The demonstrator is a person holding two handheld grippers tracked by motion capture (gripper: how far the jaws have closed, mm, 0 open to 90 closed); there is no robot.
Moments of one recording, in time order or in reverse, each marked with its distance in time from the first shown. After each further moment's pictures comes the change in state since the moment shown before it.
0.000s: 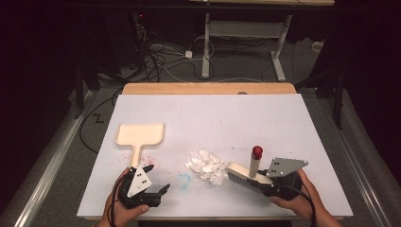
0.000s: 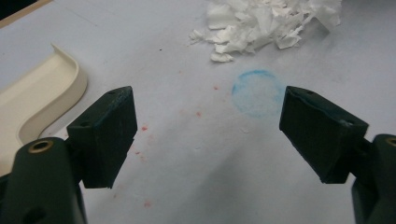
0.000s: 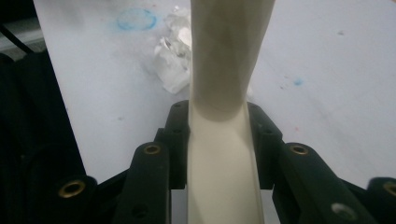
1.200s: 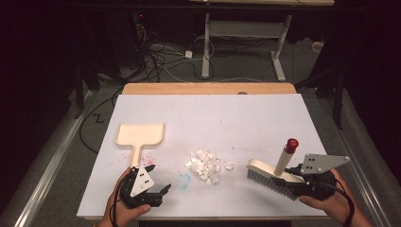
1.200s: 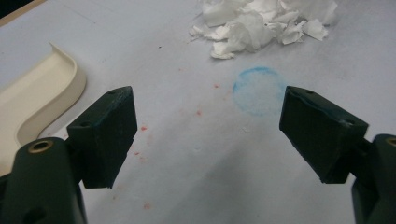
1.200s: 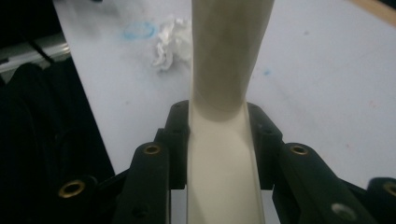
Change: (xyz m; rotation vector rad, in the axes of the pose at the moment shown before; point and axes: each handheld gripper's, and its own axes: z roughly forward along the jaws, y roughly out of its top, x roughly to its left) left arm -0.001 0.002 0.003 0.019 0.008 0.010; right arm -0.025 -0.017 -0.067 -0.029 0.022 0.040
